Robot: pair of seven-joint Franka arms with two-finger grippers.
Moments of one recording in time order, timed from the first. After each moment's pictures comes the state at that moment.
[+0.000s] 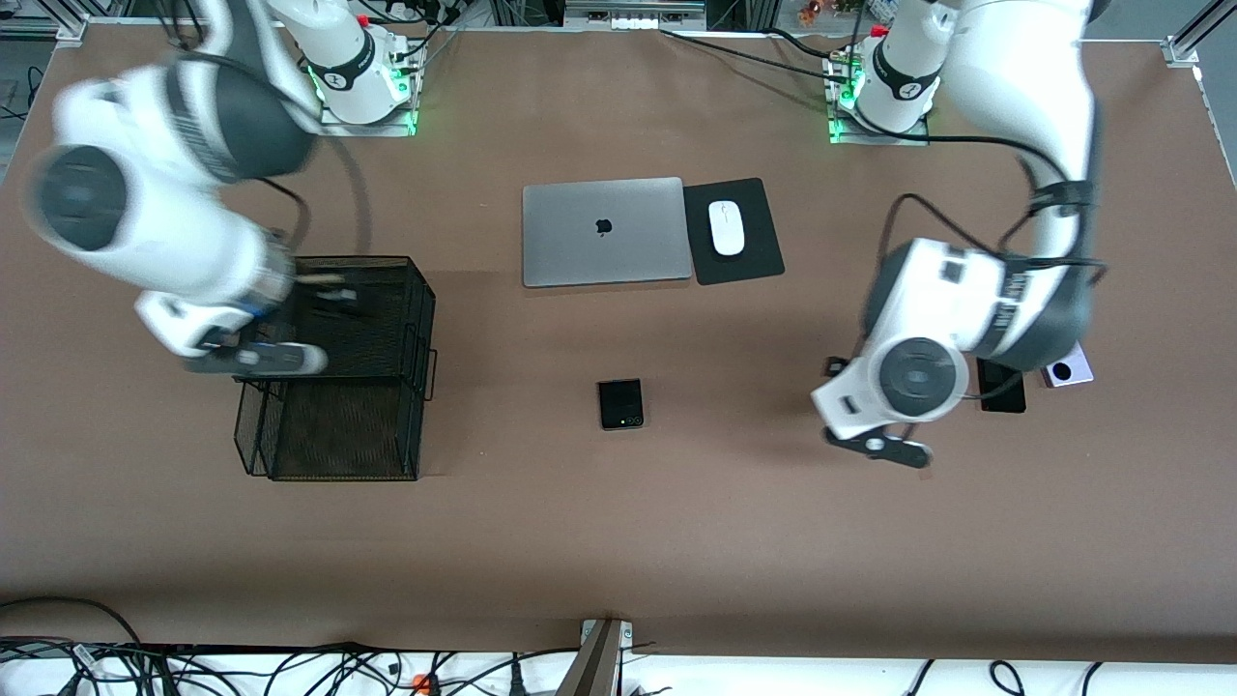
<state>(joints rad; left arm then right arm) -0.29 0.65 0.05 -1.26 0.17 1.57 0.04 0.31 0.37 0.05 -1.44 0.04 1.78 0.33</state>
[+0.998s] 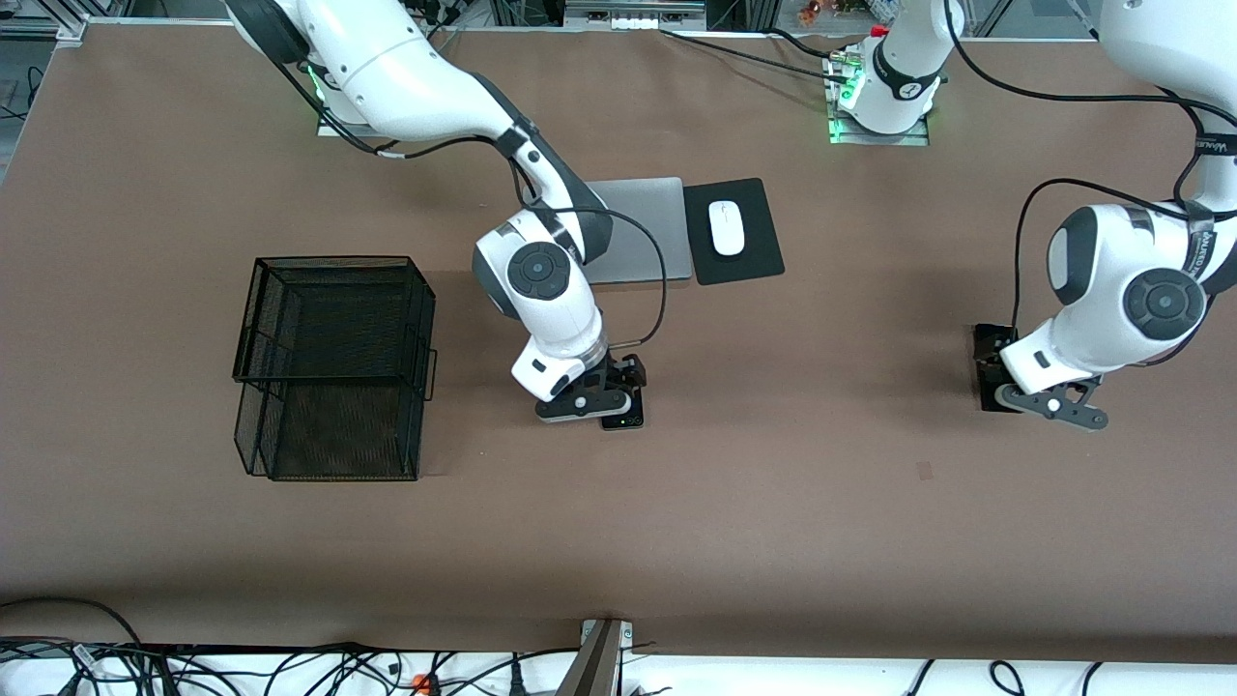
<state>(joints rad) 0.07 0.36 0.05 -1.96 0.20 2.28 0.31 0.64 0.91 0.04 -1.25 -0.03 2.44 0.57</state>
